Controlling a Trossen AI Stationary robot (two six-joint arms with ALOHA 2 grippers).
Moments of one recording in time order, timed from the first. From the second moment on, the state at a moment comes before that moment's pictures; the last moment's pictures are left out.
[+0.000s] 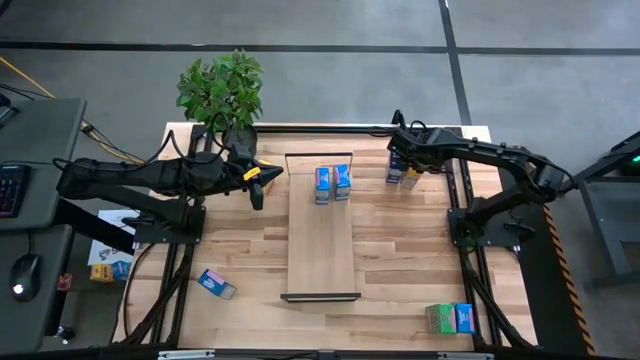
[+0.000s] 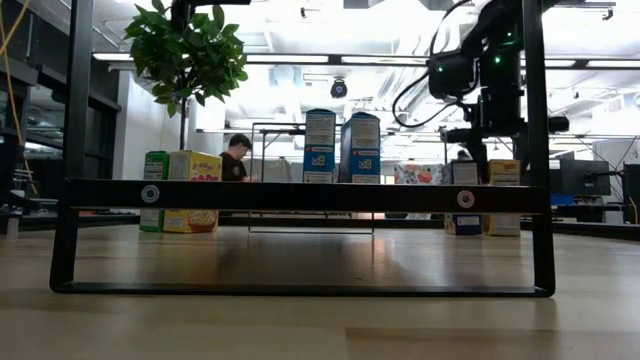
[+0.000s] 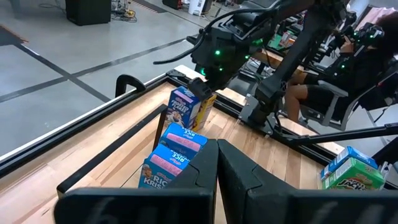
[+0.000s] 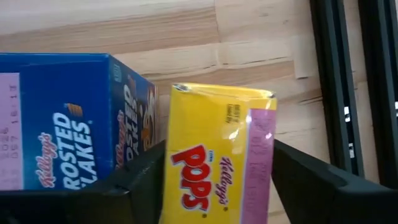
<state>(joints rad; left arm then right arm) -0.05 0.94 0.91 -0.23 -0.40 -0.41 -0.57 1.40 0.96 -1.04 0.33 1.11</state>
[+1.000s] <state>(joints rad) -0.05 0.94 0.91 -0.23 -0.40 -0.42 -0.38 1.16 1.47 -1.41 -0.04 0.71</state>
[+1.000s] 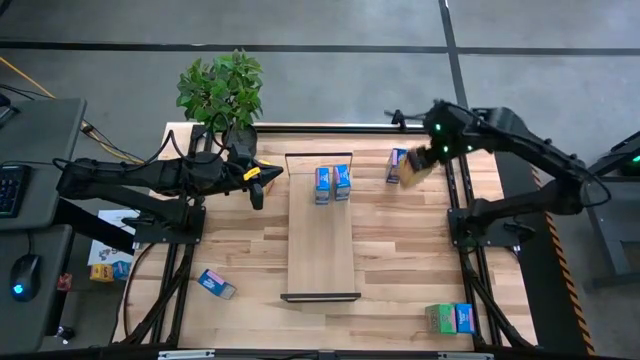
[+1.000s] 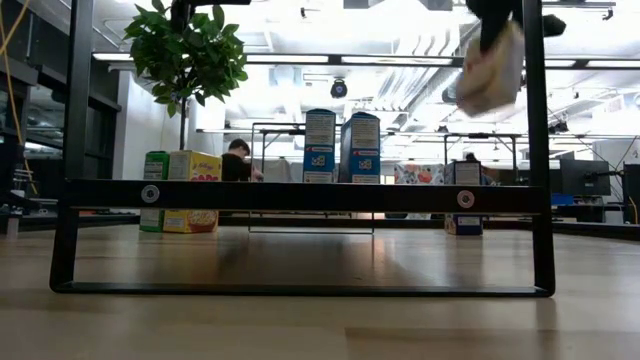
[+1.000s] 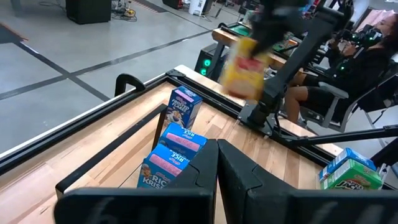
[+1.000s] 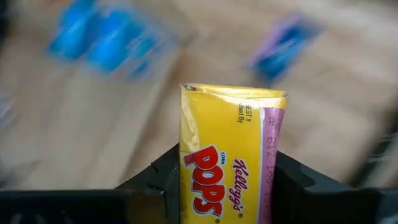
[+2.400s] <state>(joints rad) -0.05 0.94 0.91 -0.23 -0.40 -0.44 0.16 1.89 1.67 -1.20 0.39 1.40</state>
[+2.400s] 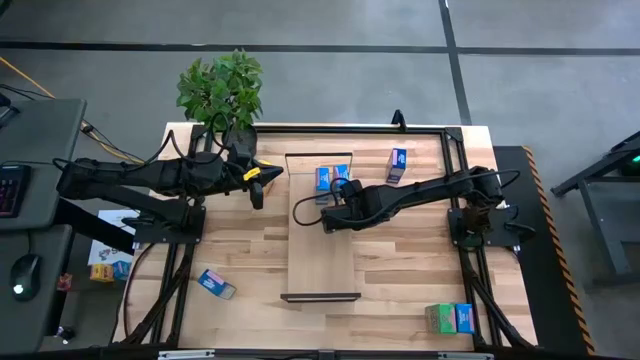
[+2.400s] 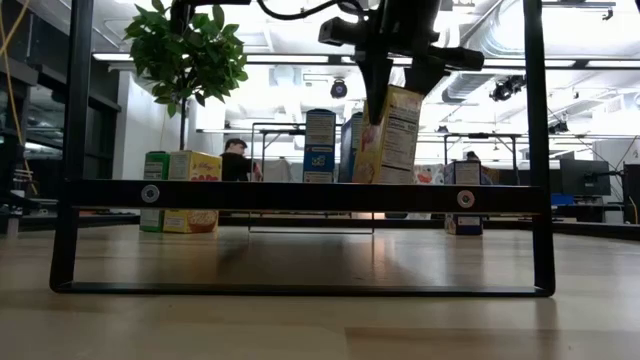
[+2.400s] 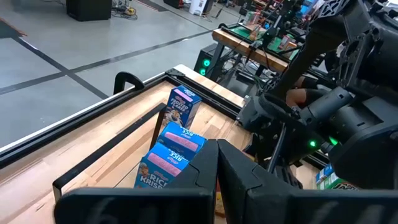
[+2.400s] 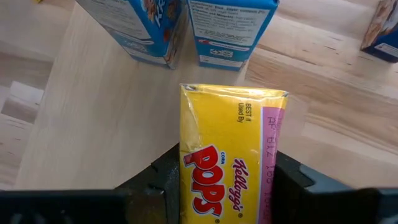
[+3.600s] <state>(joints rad) -0.05 0.94 0.91 -0.21 -0.40 -0.41 0.12 1.89 1.70 -1.14 0.36 1.37</state>
